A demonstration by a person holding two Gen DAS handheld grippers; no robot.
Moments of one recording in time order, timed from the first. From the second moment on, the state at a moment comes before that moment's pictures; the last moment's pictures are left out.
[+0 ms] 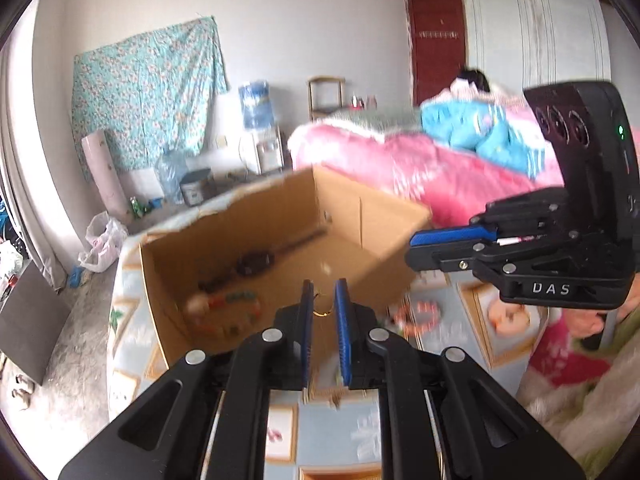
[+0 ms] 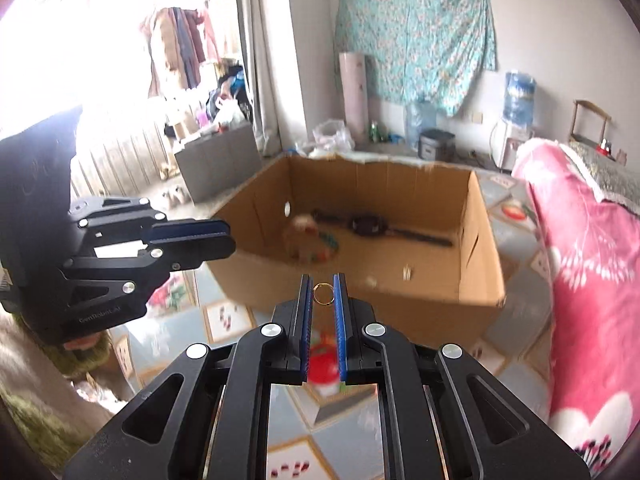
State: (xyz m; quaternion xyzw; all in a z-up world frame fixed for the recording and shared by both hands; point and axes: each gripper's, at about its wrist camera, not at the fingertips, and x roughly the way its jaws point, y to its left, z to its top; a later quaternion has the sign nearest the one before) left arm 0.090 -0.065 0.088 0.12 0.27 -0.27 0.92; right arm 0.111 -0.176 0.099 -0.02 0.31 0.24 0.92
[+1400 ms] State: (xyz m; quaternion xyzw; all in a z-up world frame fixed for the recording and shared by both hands) left arm 0.115 -0.006 0.097 0.00 0.35 -0.22 0.91; right arm 0.118 -0.242 0.121 0.07 0.29 0.19 0.93
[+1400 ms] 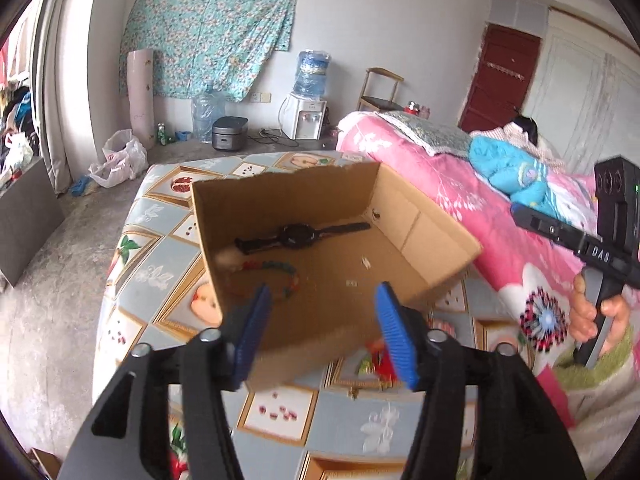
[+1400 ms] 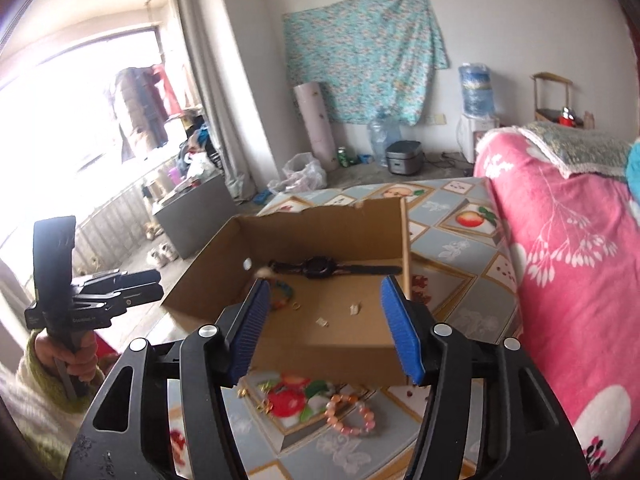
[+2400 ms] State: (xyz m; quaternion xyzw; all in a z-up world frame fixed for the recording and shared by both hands) left arm 0.107 -0.033 -0.047 0.08 0.48 -0.14 0.86; right arm 0.138 -0.110 -0.025 -0.04 0.47 0.22 0.85
